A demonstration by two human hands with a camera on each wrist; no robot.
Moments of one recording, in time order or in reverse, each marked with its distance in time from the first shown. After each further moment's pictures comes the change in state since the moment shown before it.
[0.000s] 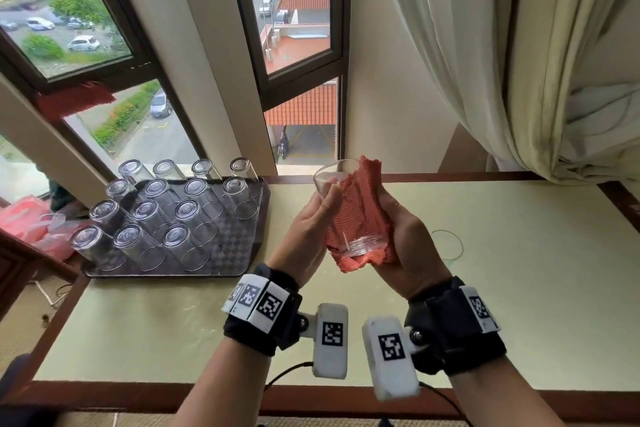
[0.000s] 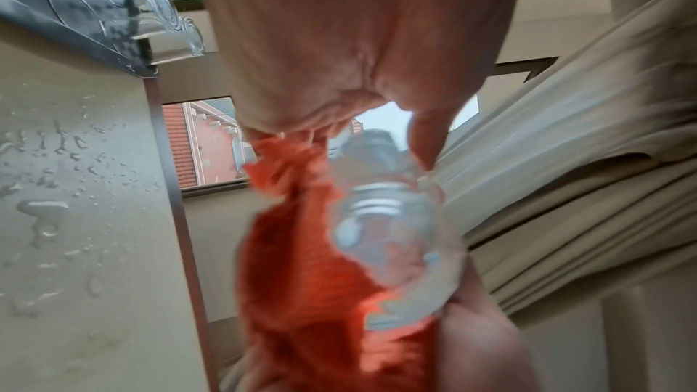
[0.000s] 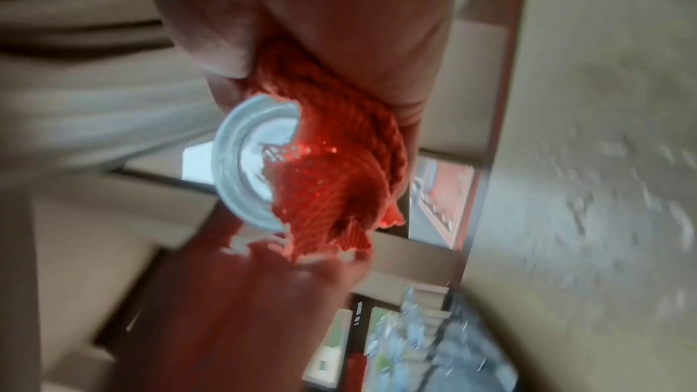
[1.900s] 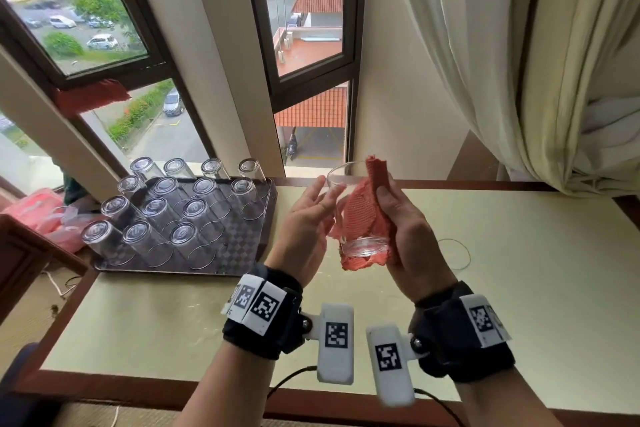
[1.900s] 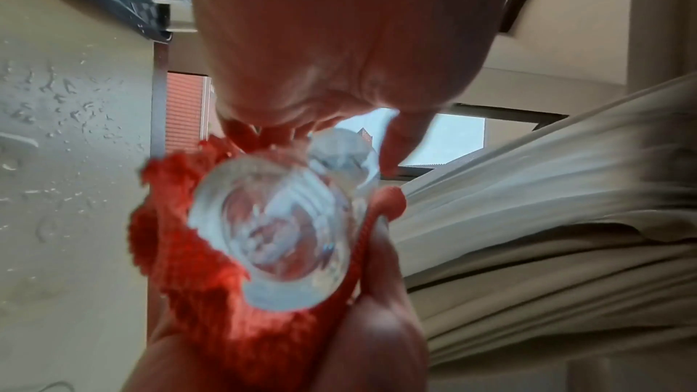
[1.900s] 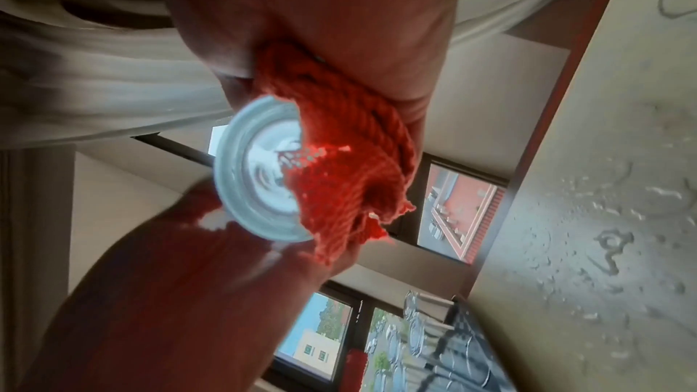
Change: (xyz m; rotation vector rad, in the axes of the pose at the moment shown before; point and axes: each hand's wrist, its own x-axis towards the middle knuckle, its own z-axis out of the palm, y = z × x) left_hand 0.004 0.009 -0.007 -0.149 0.164 -0.003; right_hand 0.003 -0.007 0.004 -0.114 0.029 -0.069
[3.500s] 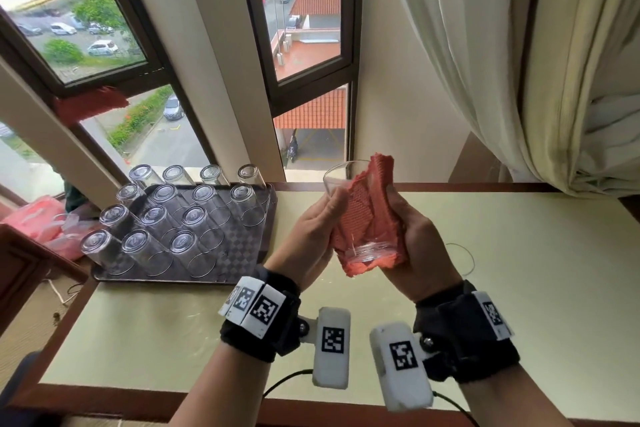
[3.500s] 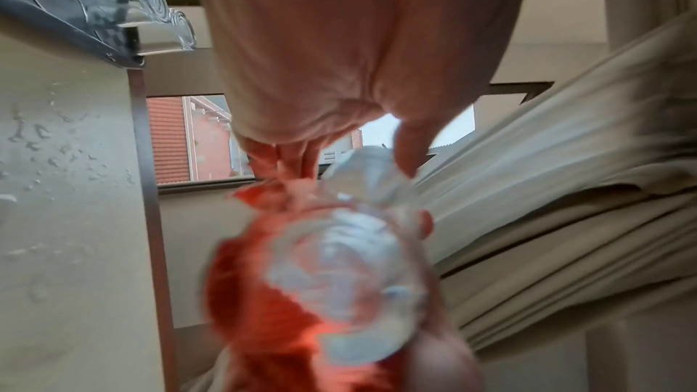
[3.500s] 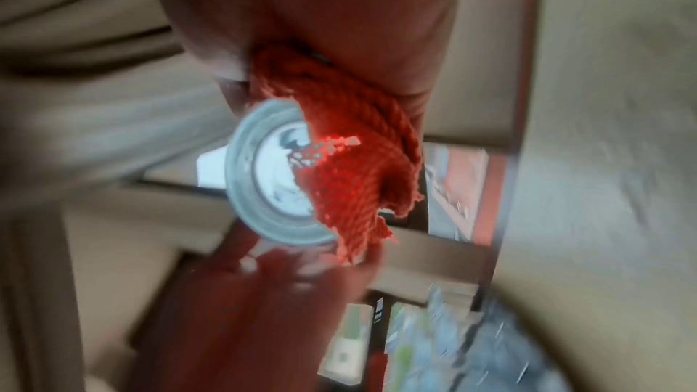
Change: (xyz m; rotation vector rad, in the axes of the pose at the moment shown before) left_hand -0.001 0.009 0.009 0.130 -0.179 -0.006; right_hand 0.011 -0.003 -0.004 0.198 -0.049 0.089
